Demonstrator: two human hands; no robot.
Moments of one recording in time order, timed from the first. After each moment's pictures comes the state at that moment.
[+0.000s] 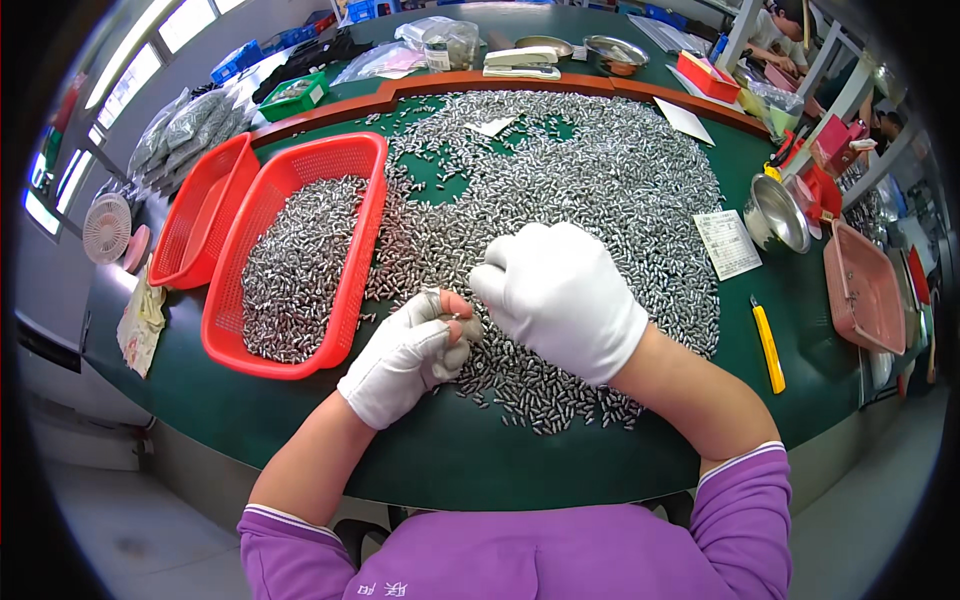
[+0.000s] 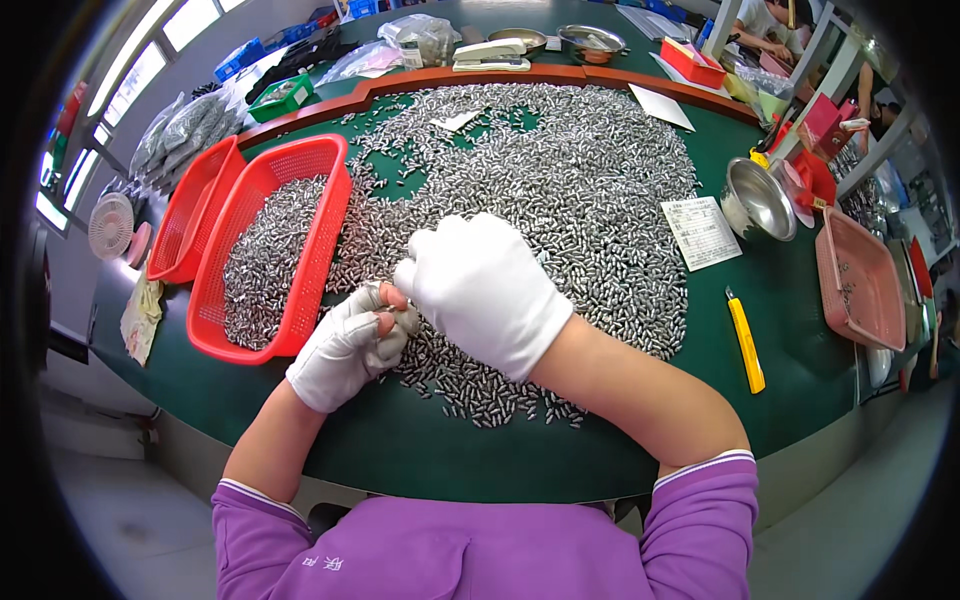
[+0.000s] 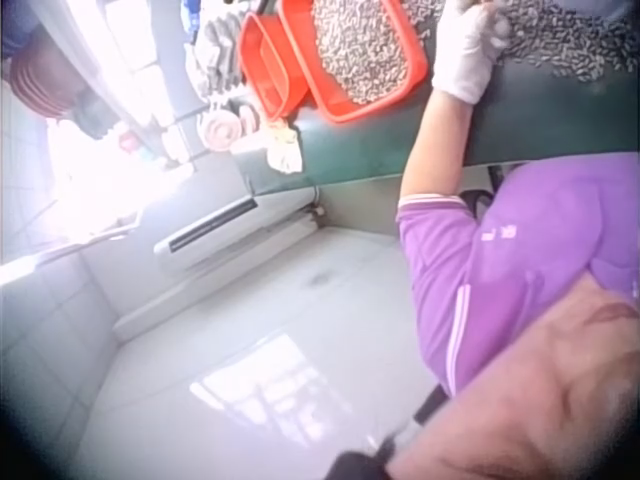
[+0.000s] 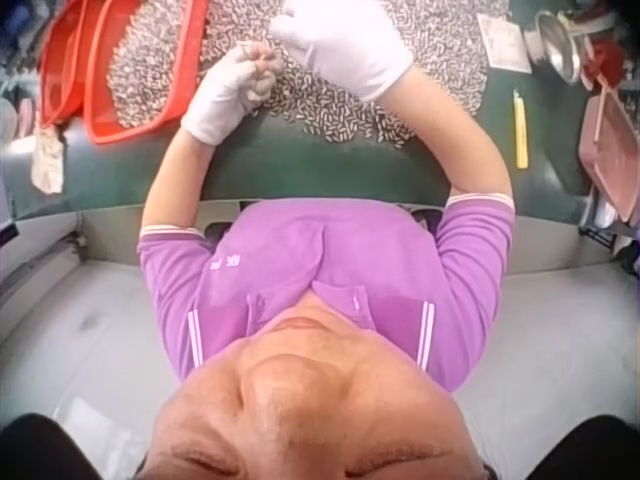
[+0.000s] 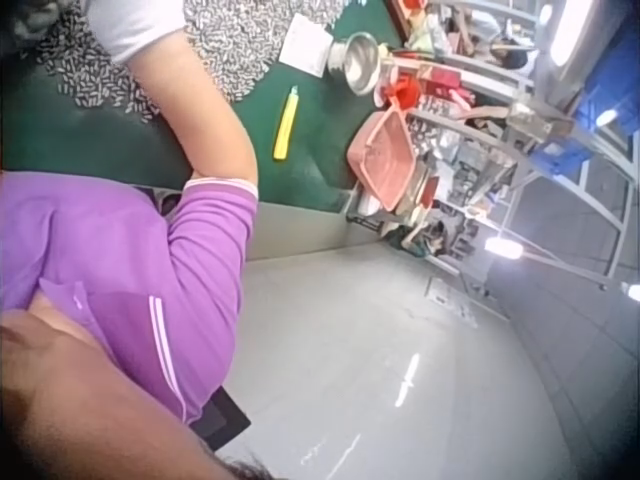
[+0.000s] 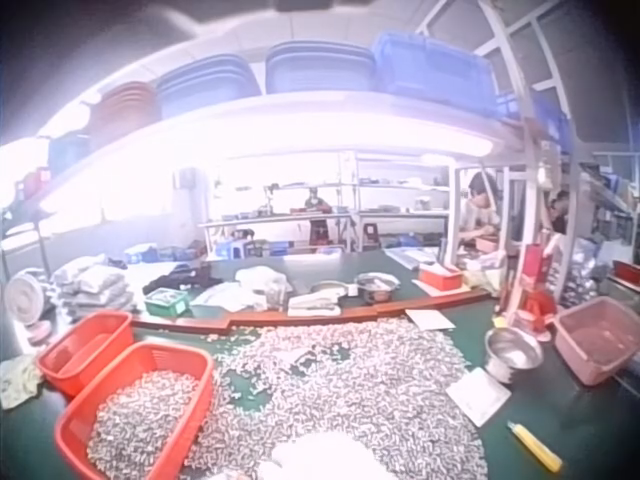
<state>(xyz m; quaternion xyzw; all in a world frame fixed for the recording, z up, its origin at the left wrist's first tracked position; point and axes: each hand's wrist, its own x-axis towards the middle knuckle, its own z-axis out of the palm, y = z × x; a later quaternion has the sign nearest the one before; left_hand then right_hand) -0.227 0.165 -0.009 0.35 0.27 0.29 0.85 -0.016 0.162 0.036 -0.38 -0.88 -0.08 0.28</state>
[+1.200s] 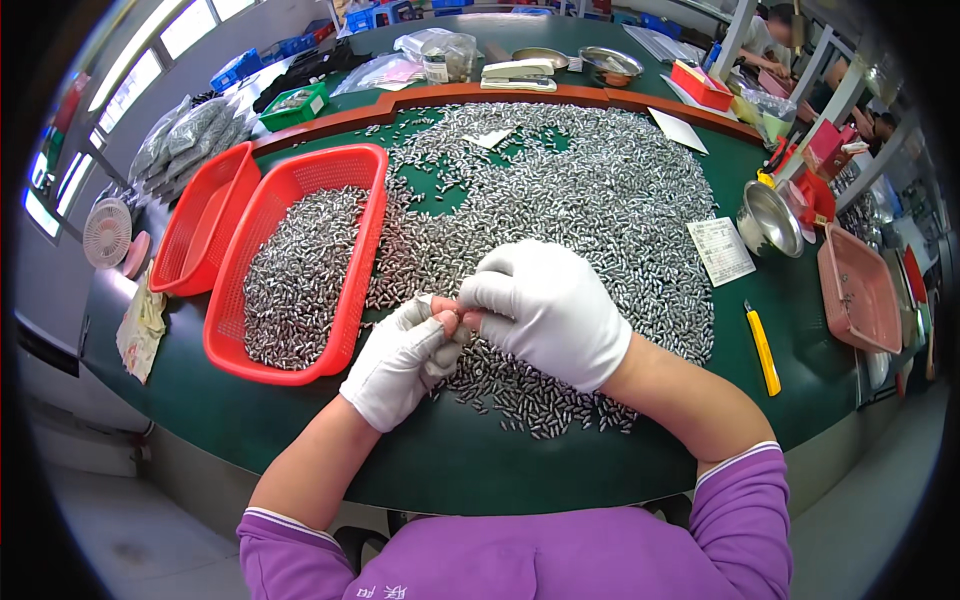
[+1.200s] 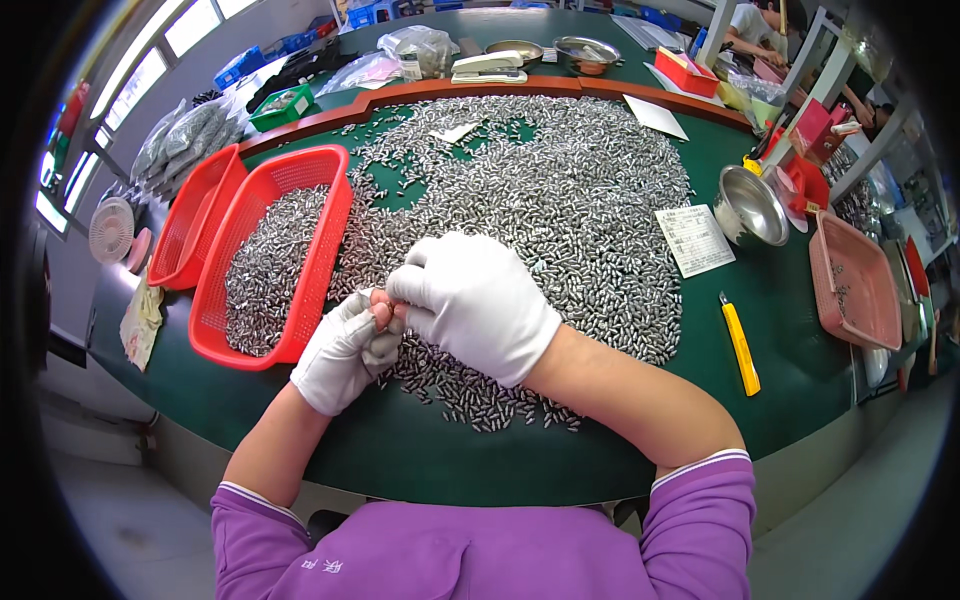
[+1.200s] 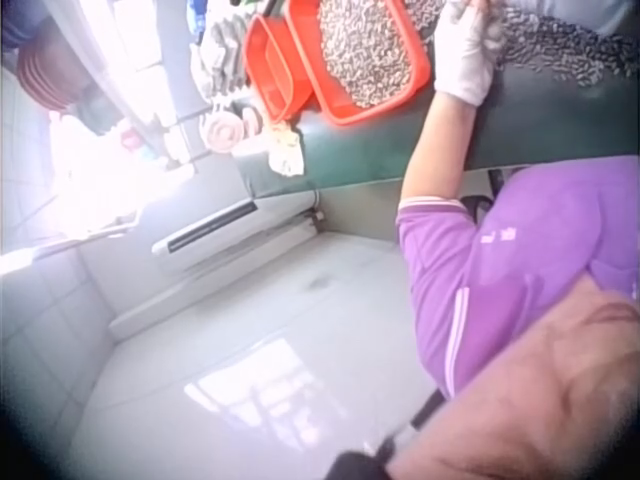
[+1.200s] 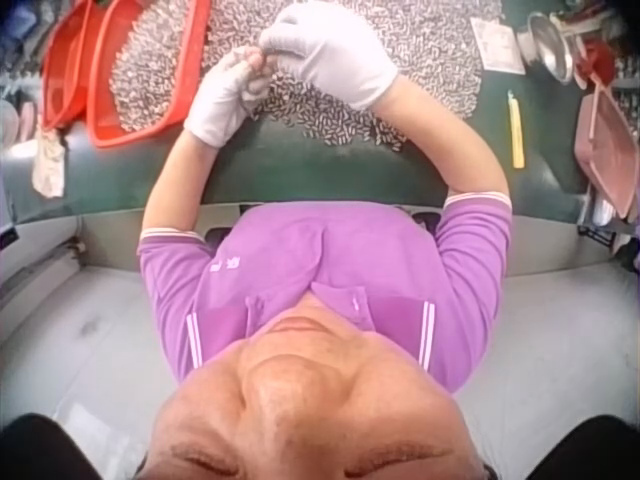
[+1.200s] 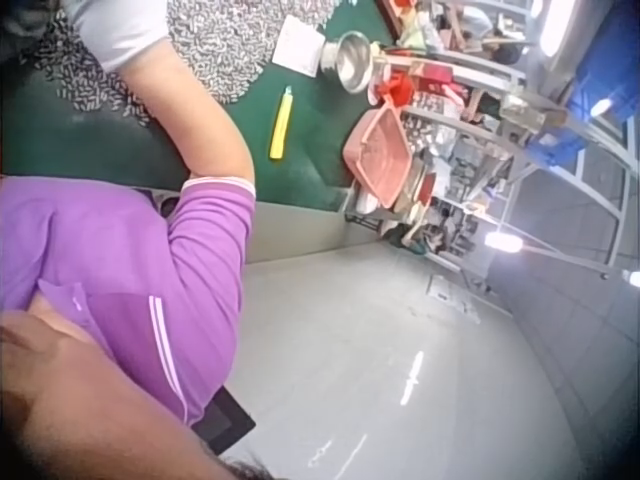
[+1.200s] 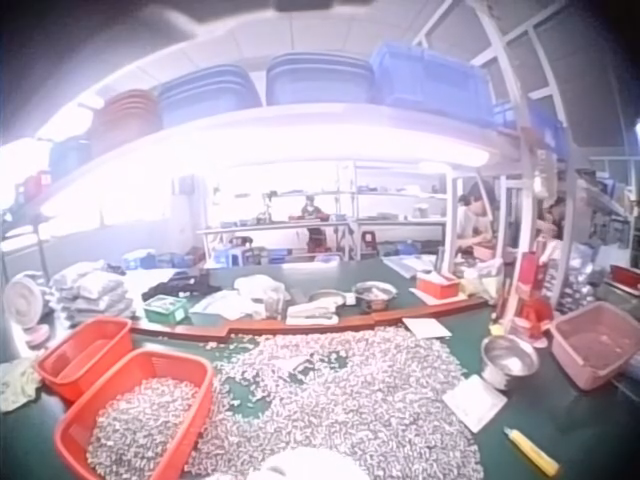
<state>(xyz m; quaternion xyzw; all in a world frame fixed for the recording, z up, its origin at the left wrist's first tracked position) -0.223 0.164 -0.007 0.33 0.29 0.35 0.83 -0.019 0.161 0.032 -0.38 -0.85 0.09 0.35</state>
